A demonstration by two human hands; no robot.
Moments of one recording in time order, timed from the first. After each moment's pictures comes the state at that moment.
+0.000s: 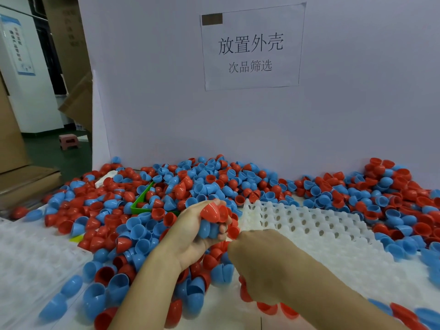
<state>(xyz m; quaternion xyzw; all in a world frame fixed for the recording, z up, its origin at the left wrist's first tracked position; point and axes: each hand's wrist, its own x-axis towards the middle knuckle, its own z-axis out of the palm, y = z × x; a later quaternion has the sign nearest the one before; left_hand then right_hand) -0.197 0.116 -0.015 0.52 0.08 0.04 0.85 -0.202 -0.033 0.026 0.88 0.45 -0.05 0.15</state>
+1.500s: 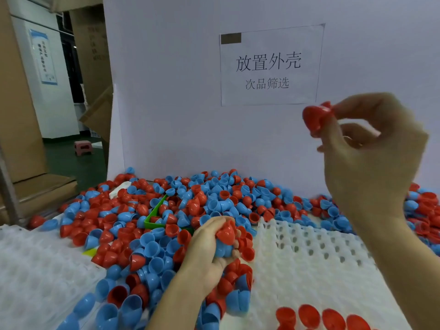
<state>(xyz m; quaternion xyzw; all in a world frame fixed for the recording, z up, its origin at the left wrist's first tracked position) -0.188 0.118 -0.019 0.44 0.17 0.11 0.87 -0.155 -0.050 0.123 0.58 0.34 0.45 -0.58</state>
